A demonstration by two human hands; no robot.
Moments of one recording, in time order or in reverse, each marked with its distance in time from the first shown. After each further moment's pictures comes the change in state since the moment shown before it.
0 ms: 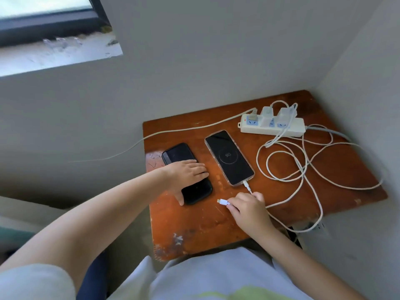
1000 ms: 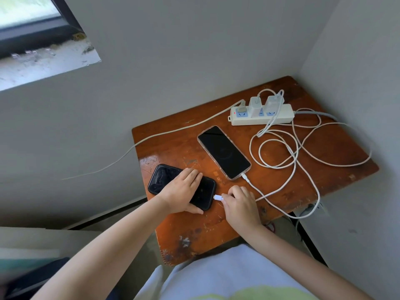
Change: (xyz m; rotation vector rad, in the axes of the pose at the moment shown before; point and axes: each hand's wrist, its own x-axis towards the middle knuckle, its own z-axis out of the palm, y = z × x) left_hand -0.008 0.030 0.039 -0.119 0.190 -0.180; right_hand -0.002 -0.031 0.026 -0.042 0.183 0.186
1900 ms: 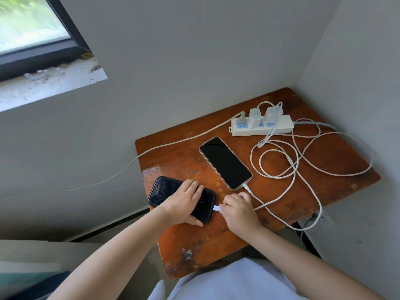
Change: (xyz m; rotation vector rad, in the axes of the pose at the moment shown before) left_hand -0.002 -0.001 -0.004 0.013 -0.069 0.016; right_hand 0.013 0.008 0.003 0.052 0.014 -0.205
